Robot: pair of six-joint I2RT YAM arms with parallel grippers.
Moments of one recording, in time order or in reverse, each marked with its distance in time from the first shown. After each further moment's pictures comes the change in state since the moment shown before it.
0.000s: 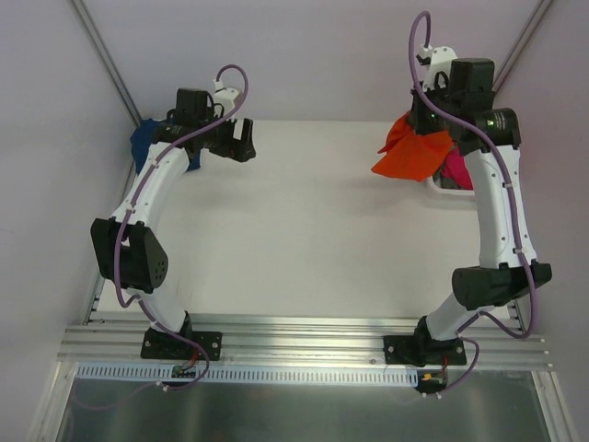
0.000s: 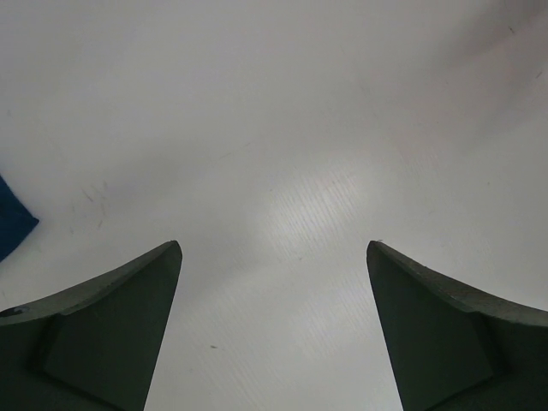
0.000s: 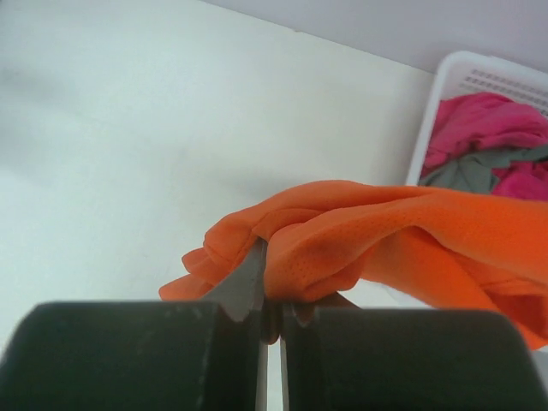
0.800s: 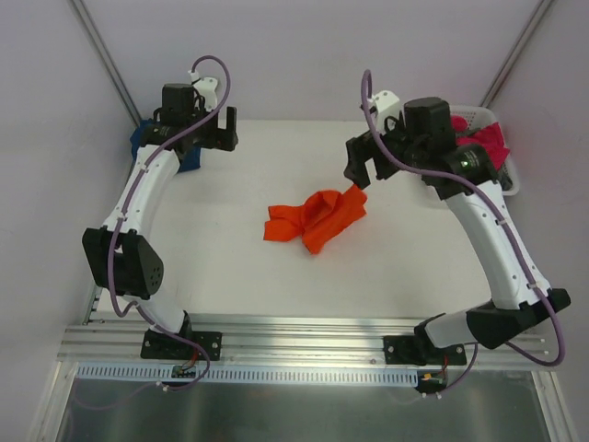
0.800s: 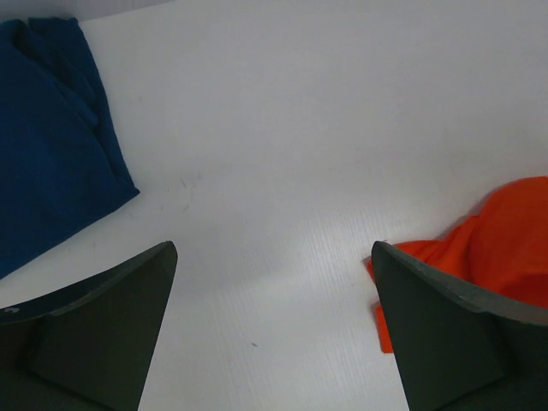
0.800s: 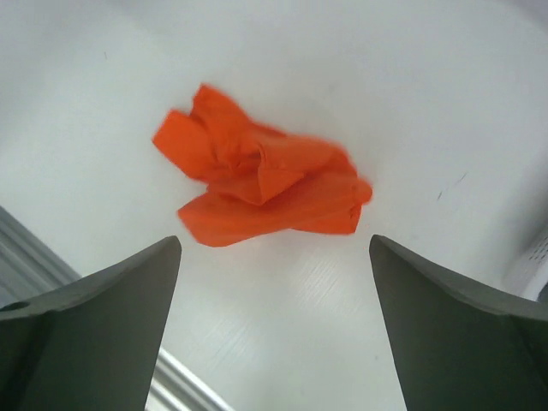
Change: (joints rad) left arm 0.039 -0.049 -0.010 0.052 -0.227 -0.066; right arm 0.315 -0.230 -0.267 0.015 -0.095 -0.013
